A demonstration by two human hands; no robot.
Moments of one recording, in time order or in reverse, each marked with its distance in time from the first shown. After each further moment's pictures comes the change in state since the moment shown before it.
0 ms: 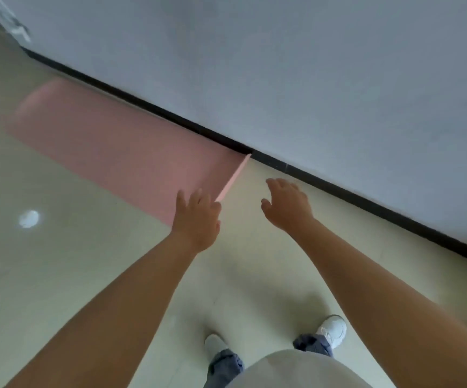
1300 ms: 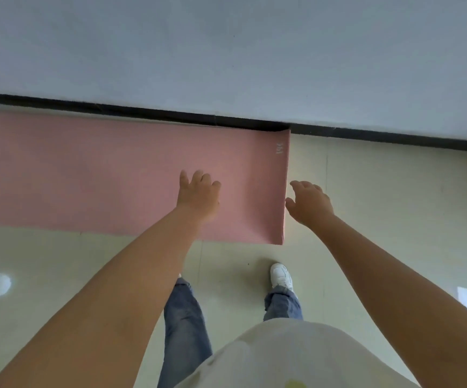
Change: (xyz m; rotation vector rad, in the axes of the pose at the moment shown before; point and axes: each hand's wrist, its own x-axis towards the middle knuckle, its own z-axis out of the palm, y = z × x) left_hand 0.291 -0.443 0.059 0.139 -0.127 0.440; right_hand 0.297 -0.318 0.108 0.155 -0.141 0.616
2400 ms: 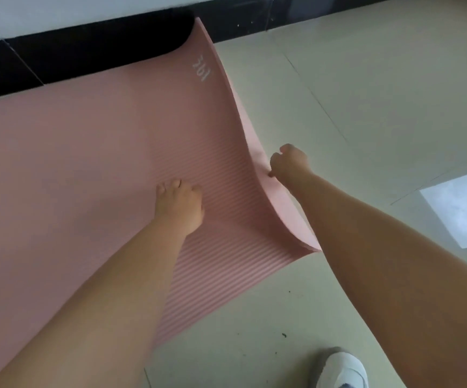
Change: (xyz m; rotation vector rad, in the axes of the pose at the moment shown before) left_hand 0.413 0.107 0.433 0.124 0.185 0.352; right_hand 0.359 0.128 0.411 0.781 0.368 0.626
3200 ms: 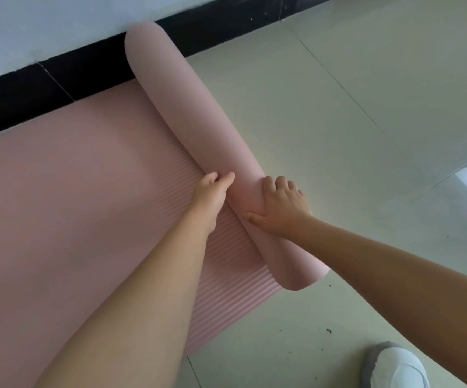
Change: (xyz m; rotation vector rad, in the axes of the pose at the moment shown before) left_hand 0.013 -0.006 0.000 -1.705 -0.093 -0.411; right_hand -0.066 0.011 0.069 -0.547 -0.095 -0.373
